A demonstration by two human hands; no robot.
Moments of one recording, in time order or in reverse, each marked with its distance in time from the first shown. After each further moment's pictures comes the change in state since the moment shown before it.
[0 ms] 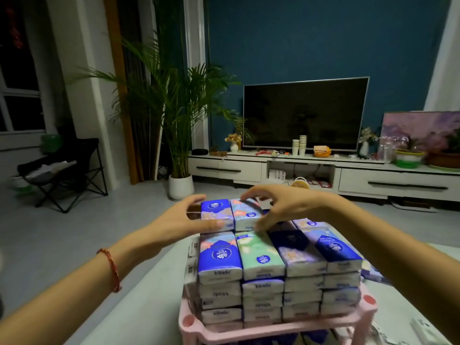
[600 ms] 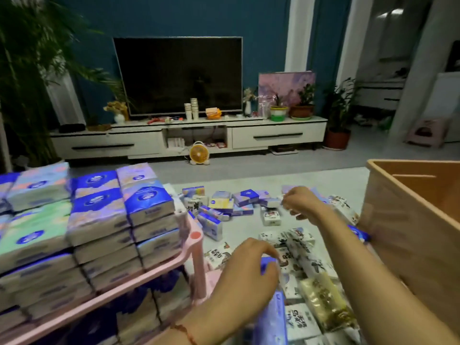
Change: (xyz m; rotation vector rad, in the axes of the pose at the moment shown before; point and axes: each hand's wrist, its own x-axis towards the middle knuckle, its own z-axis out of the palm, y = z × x) left_hand -0.075 0.046 0.319 0.137 -0.400 0.500; right_hand -0.186 0.273 0.015 0.377 0.660 0.870
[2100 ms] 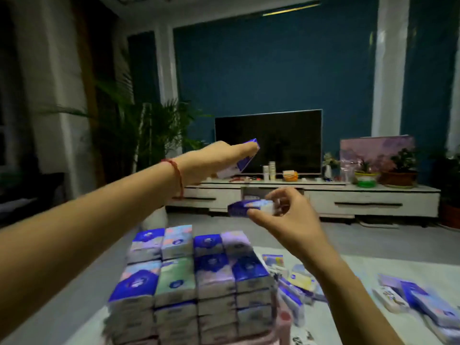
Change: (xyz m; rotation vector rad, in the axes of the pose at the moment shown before) left_hand 0.073 0.075 -0.277 0.264 0.409 -0.292; right_hand -0.130 -0.189 0.036 0.361 0.083 -0.797
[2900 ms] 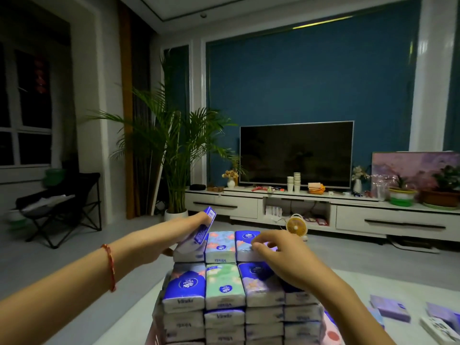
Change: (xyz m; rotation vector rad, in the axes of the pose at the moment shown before) left_hand -0.087 -0.147 -0.036 -0.255 -0.161 -0.484; right_hand -0.007 -0.004 0.070 -0.367 -0.440 -0.138
